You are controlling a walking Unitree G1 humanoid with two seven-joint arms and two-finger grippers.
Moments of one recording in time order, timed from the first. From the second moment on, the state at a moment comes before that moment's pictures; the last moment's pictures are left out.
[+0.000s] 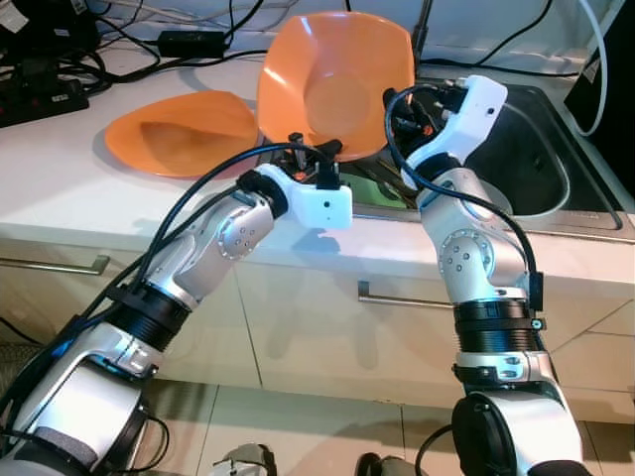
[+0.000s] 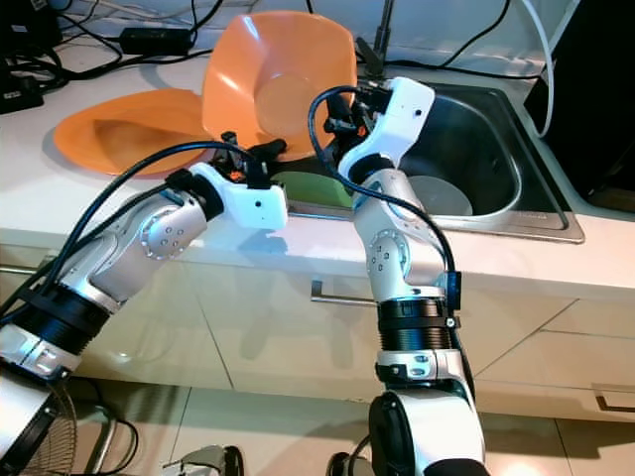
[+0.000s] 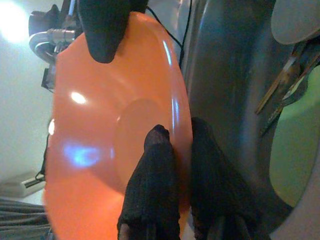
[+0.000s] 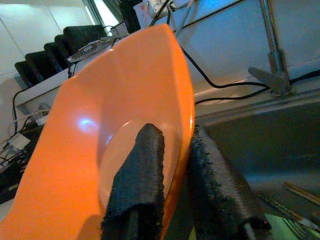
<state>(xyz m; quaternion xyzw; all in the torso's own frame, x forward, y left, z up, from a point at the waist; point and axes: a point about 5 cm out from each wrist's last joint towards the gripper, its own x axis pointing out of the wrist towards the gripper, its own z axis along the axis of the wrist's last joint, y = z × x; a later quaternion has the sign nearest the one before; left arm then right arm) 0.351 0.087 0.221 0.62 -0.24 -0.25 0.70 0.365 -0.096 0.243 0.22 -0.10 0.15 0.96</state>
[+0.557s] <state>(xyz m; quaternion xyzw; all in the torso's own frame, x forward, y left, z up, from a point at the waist) 0.350 0.085 0.217 0.63 -0.25 -0.25 0.69 0.365 -0.093 0.247 0.23 -0.10 0.16 0.96</state>
